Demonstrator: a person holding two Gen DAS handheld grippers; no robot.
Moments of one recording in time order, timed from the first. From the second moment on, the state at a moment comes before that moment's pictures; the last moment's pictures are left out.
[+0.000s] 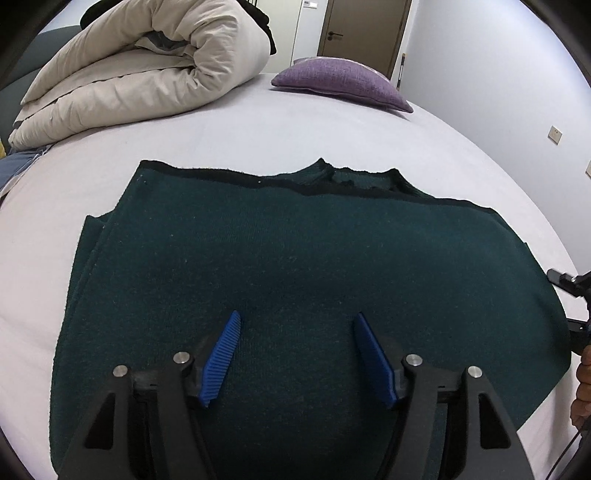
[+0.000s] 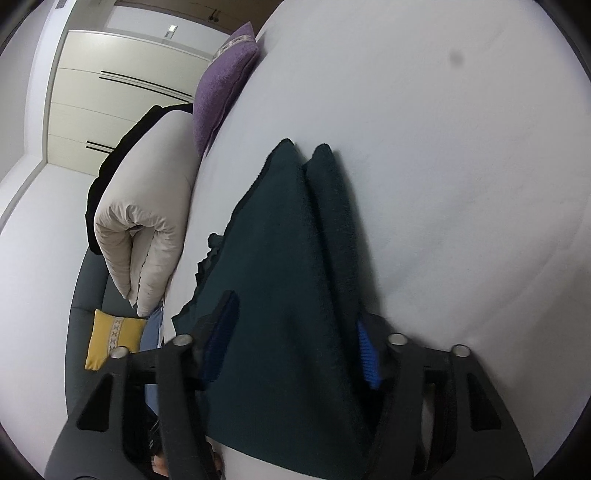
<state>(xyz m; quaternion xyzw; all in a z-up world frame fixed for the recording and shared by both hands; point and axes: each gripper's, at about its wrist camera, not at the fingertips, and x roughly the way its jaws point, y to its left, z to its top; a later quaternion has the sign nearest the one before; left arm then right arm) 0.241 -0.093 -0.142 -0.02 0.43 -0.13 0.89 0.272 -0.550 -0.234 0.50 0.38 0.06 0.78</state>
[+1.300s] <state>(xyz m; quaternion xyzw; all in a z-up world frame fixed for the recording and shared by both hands) 0.242 -0.090 -0.142 -0.01 0.43 -0.12 0.89 0.301 -0.533 -0.258 0.51 0.40 0.05 0.76</state>
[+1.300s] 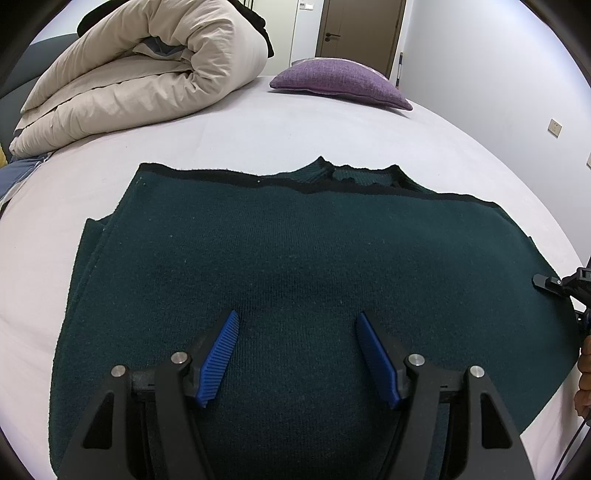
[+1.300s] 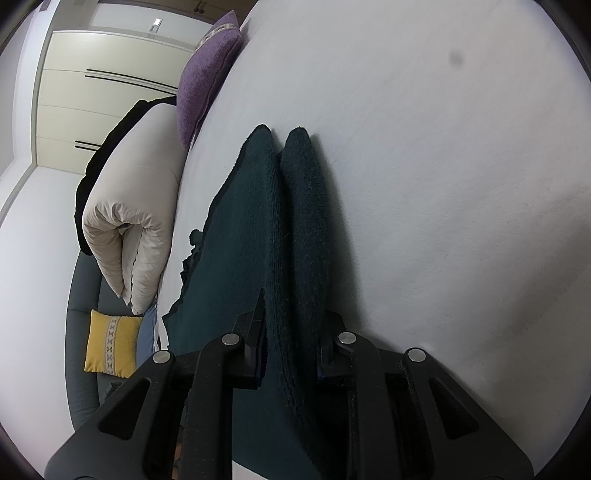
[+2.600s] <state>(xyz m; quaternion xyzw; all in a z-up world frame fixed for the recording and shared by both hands) 0.246 -0.082 -0.144 -0.04 0.44 -0.16 0.88 0.311 -0.509 -0.221 0.42 0.43 -0.01 0.80</state>
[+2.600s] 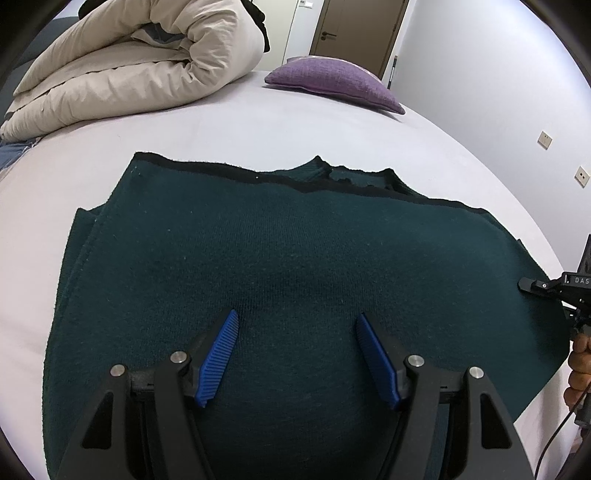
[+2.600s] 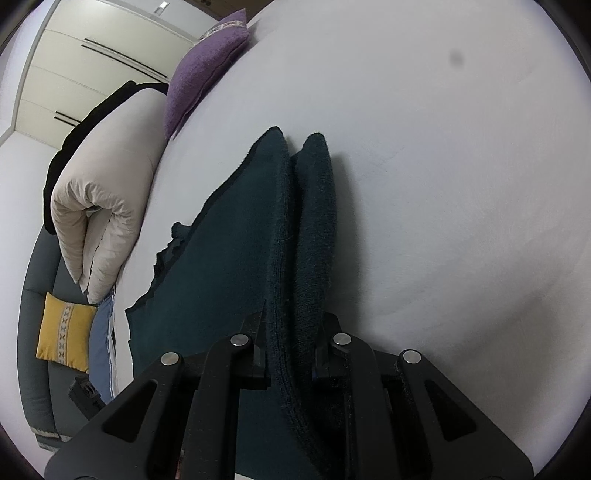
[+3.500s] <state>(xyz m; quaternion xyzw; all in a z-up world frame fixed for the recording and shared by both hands) 0.273 0.015 -0.146 -0.39 0.46 -0.27 0.75 0.366 -0.217 -0.147 0.10 0.50 0.18 0.84</state>
